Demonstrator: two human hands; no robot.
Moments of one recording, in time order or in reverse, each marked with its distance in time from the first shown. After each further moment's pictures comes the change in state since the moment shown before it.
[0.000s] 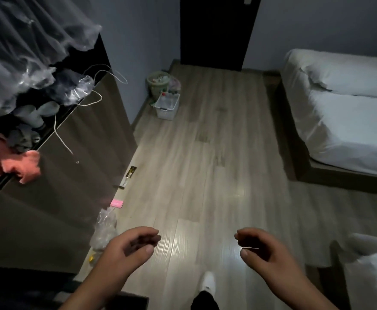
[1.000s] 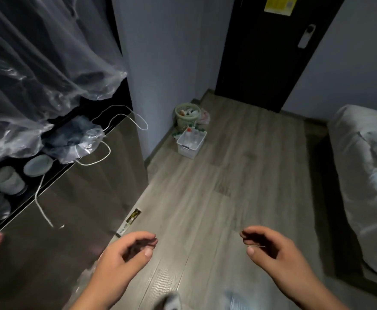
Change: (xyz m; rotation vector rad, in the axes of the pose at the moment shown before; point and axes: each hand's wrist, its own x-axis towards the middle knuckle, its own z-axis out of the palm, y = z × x) left_hand 0.350 0.106 -0.067 -0.081 0.308 0.097; right_hand 0.424 -0.158 -0.036 -0.047 -0.146 -0.132
